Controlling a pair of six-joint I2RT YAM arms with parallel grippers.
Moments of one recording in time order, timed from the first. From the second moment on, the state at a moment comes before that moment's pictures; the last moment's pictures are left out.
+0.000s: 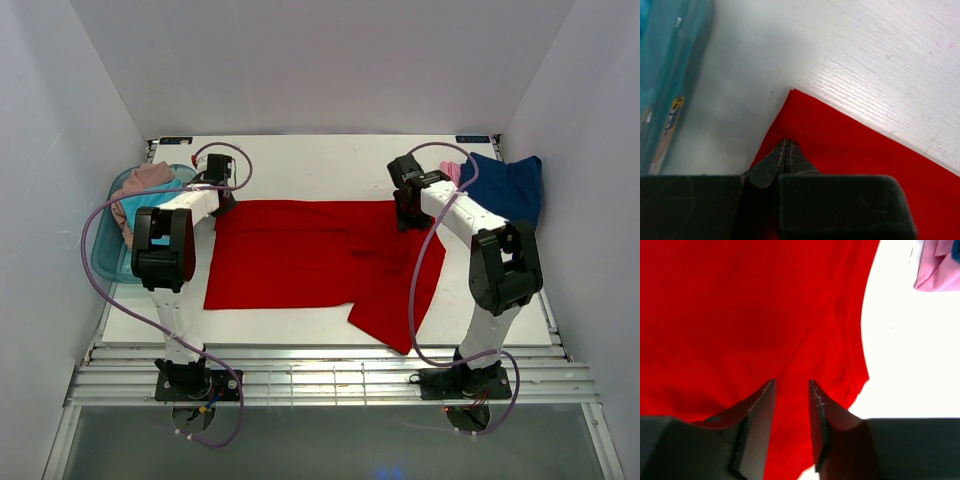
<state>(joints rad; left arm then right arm) -0.10 2.04 1.41 -0.31 -0.35 -0.47 0.40 1.81 1.41 -0.81 0.32 0.25</state>
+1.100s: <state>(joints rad) -0.09 2.06 1.42 -0.33 -0.36 -0.49 0.17 2.17 1.66 -0.61 0.21 0.23</state>
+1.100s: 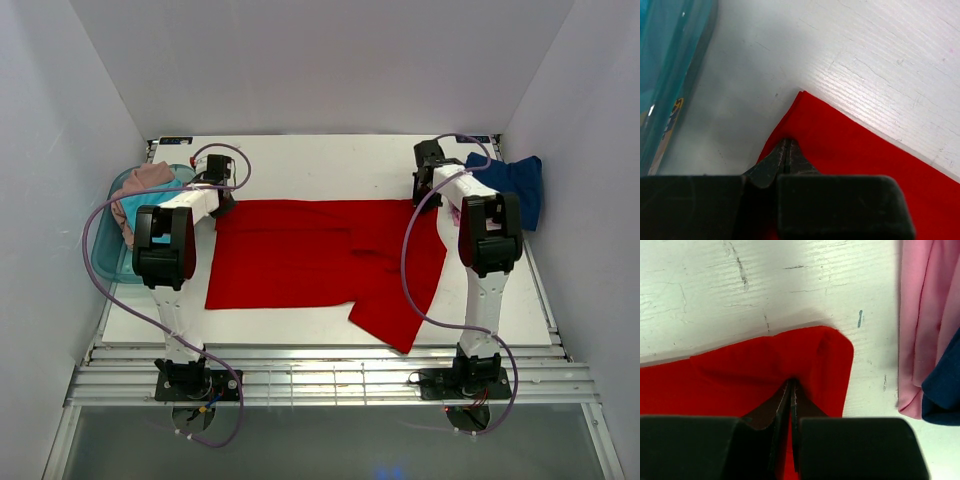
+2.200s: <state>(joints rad) -0.08 2.27 1.74 -0.35 -0.37 -0.46 0.14 2.43 2.09 -0.71 0.19 0.24</state>
